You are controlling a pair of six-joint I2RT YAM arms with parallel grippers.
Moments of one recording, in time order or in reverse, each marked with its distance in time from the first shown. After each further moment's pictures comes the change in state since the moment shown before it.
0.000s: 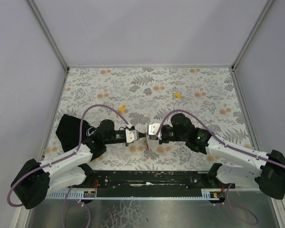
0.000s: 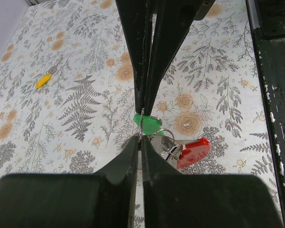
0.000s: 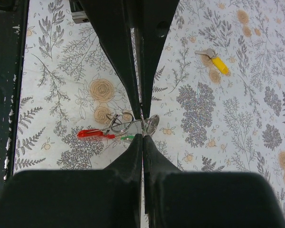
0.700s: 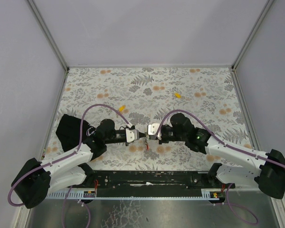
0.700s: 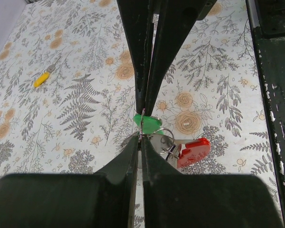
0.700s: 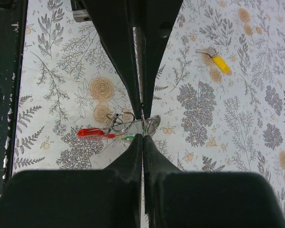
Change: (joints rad) left arm 0.000 0.011 0.005 -0.001 0.008 0.000; right arm 0.001 0.006 0.000 0.000 0.003 -0.004
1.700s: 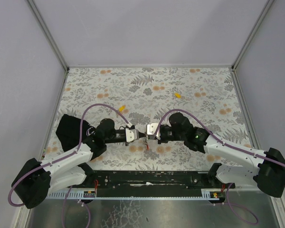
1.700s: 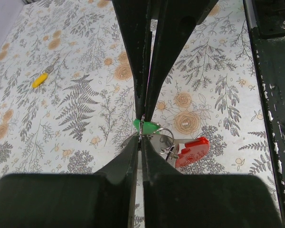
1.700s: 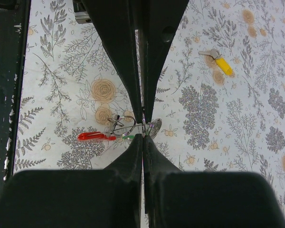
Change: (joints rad) left arm 0.007 0.002 0.003 -0.006 0.018 0.000; right arm 0.004 0.027 0.017 0.000 -0.012 -0.001
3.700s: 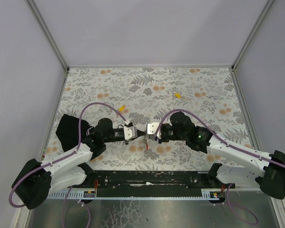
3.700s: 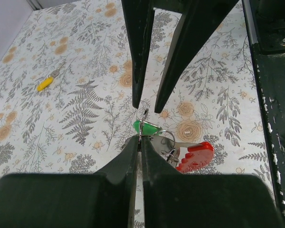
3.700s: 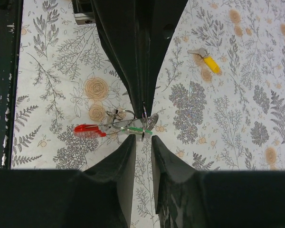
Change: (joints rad) left arm 0.034 -0.002 -0.006 0.061 0.017 -0.069; right arm 0.015 -0.042 0.049 -0.088 0.057 -0.017
